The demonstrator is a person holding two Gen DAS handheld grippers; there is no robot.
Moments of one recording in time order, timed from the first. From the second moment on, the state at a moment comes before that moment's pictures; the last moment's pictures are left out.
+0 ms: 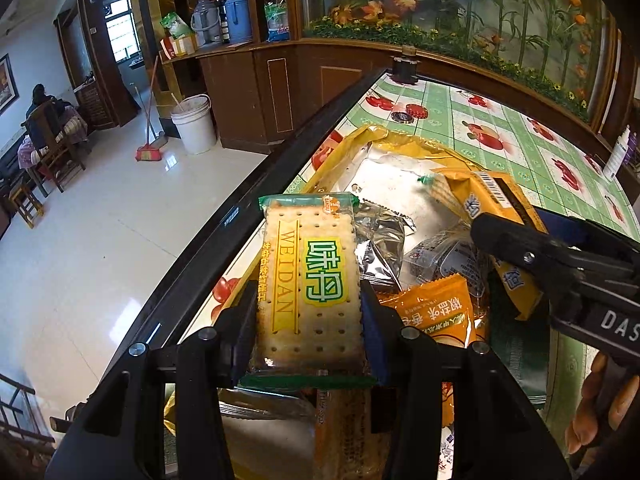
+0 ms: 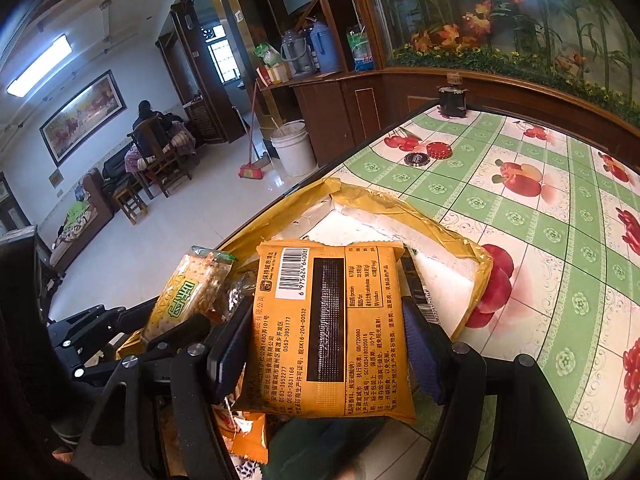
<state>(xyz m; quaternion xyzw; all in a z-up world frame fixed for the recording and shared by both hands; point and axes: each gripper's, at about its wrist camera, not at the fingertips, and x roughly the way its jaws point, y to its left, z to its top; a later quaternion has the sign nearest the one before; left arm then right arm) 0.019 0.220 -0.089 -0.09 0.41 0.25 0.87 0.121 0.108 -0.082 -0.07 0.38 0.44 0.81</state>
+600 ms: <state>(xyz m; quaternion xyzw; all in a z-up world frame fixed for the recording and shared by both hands) 0.013 0.211 -0.084 -0.09 0.39 0.26 0.88 0.127 0.097 -0.072 -0.06 0.38 0.42 0.82</state>
